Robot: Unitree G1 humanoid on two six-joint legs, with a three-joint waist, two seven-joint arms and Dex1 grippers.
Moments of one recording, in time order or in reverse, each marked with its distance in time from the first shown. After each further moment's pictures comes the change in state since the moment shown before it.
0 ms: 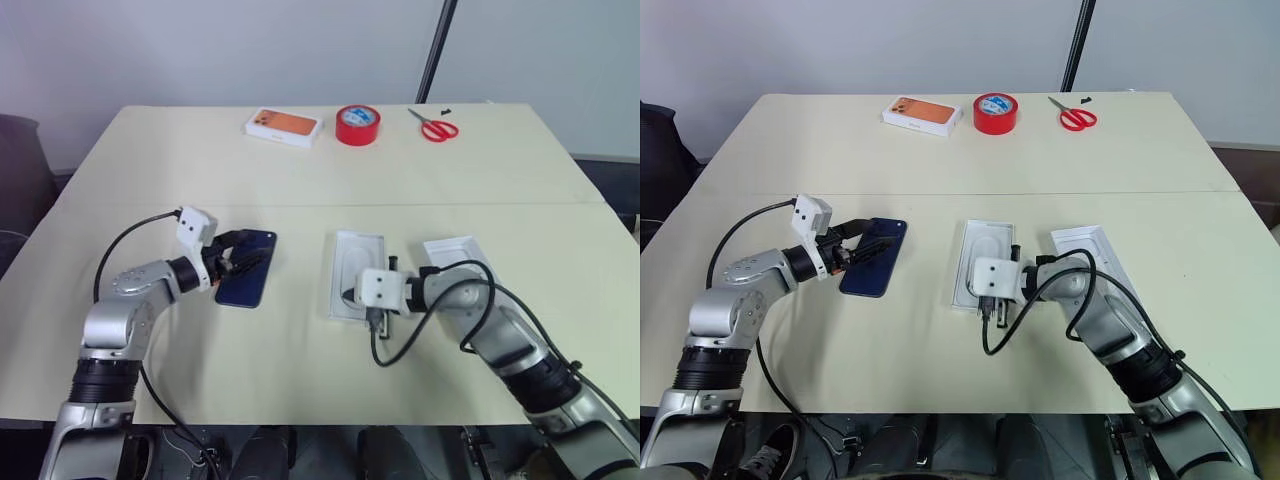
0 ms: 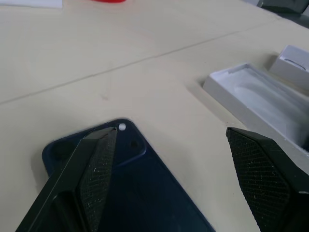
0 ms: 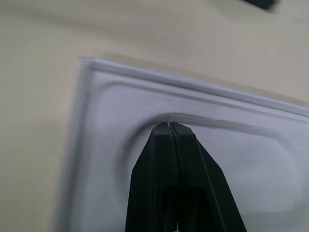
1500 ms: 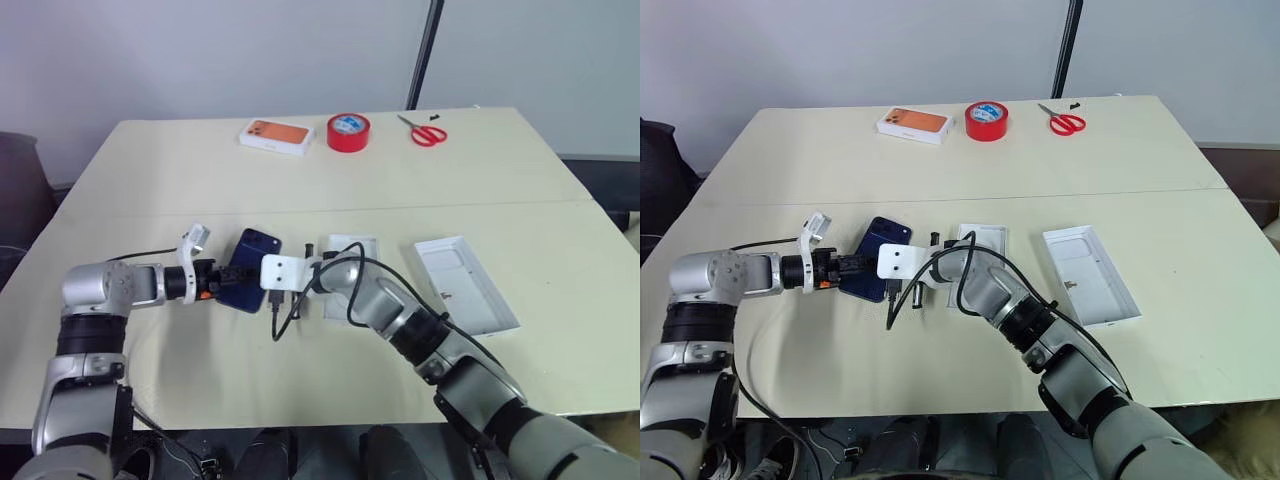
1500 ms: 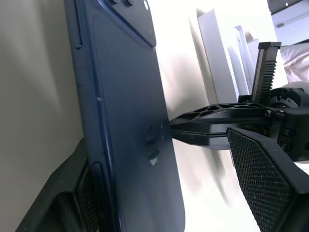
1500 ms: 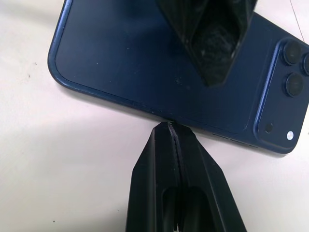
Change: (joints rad) left arm -0.232 0.056 0.031 0.329 -0.103 0.708 -0.129; right arm -0.327 0.476 0.247 0.470 -0.176 0.048 -0.131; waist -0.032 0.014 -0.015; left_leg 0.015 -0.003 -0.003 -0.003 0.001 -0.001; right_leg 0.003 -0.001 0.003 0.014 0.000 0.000
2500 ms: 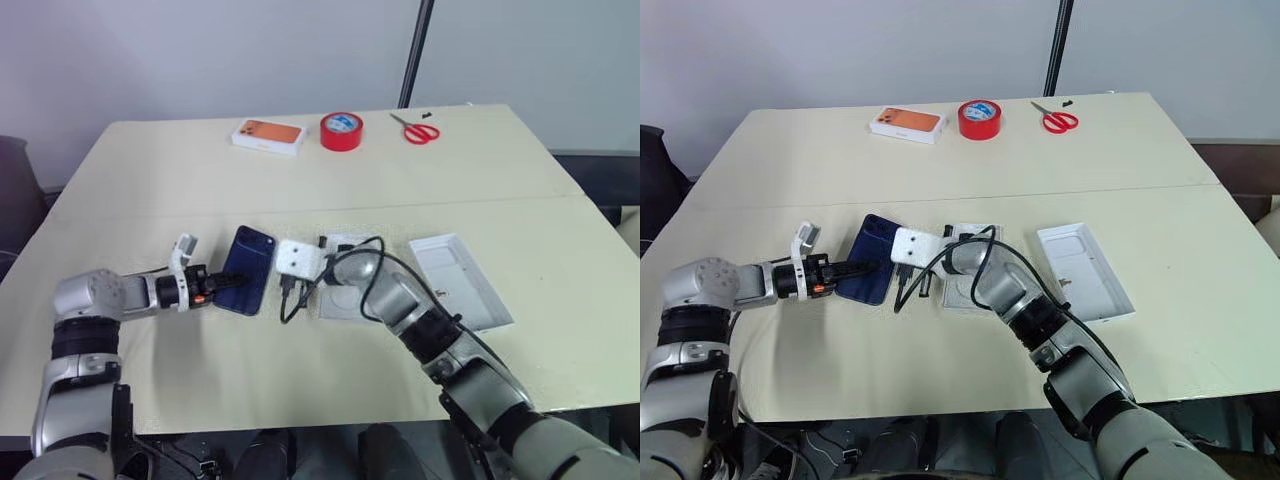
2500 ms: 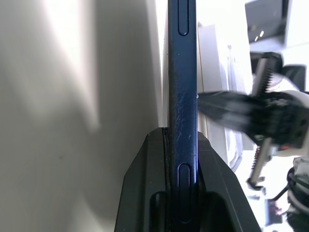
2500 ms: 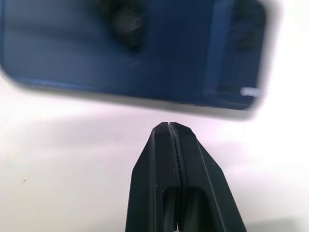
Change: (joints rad) left arm 0.019 -0.022 0.158 0.135 -0.102 0.089 0.046; right arm 0.045 -0.017 -0.178 -0.094 0.142 0.061 0.011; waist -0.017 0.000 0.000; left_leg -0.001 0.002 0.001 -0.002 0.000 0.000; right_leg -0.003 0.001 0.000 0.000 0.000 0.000
